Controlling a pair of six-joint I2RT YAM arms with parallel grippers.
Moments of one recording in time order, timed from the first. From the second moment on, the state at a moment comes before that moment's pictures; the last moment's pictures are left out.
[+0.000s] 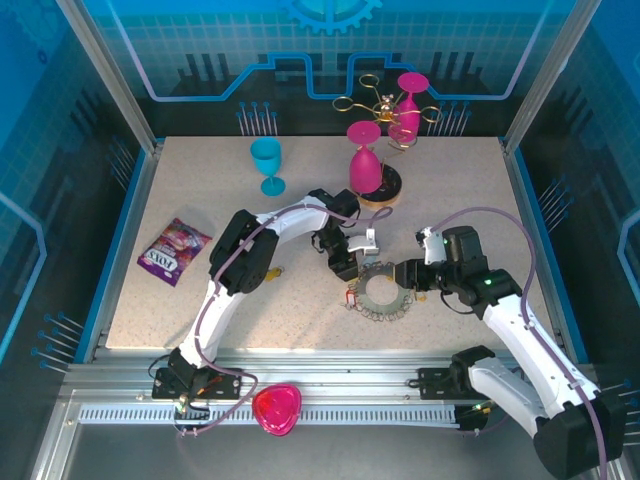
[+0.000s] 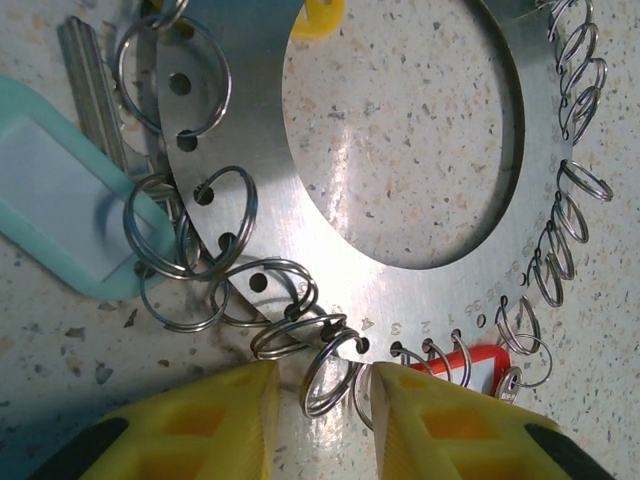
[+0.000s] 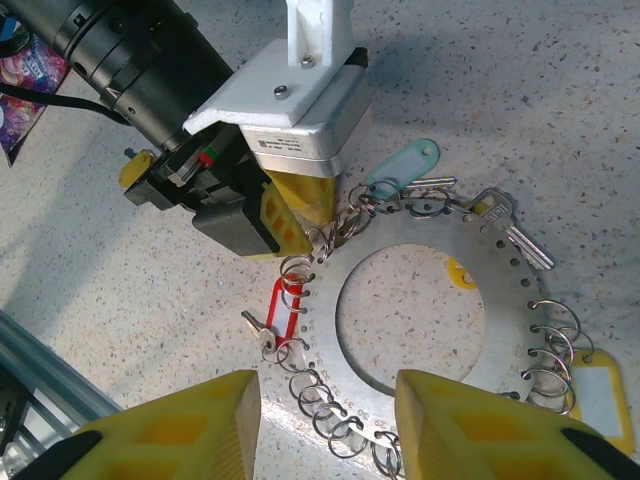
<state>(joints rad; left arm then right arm) -0.65 2.34 1.84 -1.06 0.65 0.70 0.28 0.86 0.67 -0.65 -0.39 0.28</state>
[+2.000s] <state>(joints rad) -0.65 1.87 1.21 -0.26 0.71 0.61 0.27 0.82 0.61 -0.42 -0.44 0.24</state>
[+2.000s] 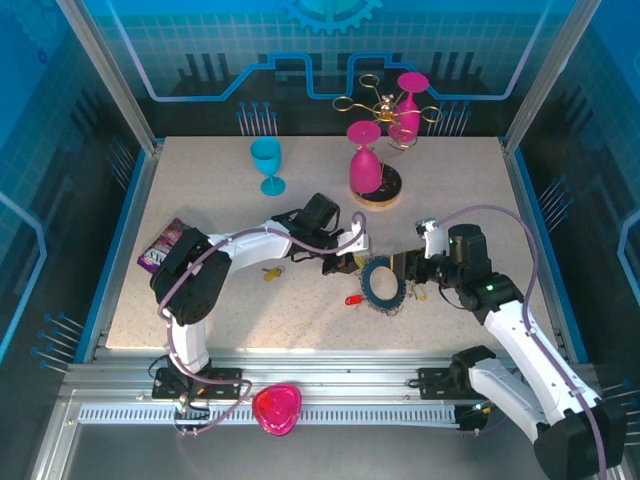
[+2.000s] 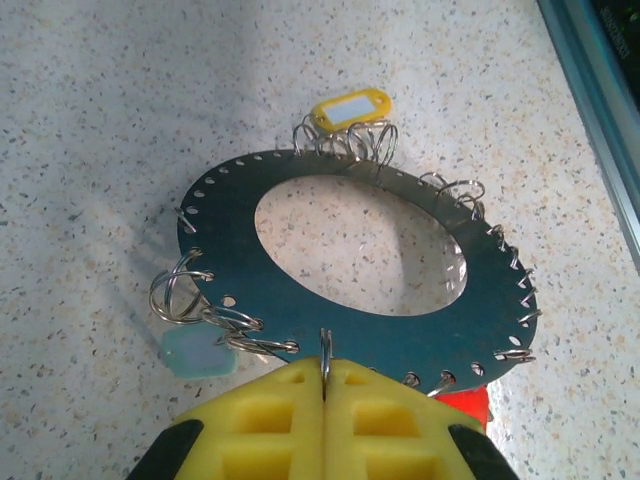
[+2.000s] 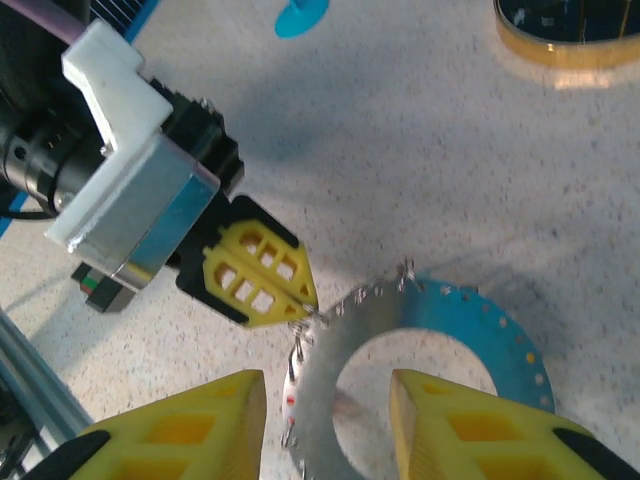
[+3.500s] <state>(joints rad) -0.51 1.74 0.66 1.13 1.01 0.04 0.43 0.97 0.53 0.03 -0.62 -0.47</state>
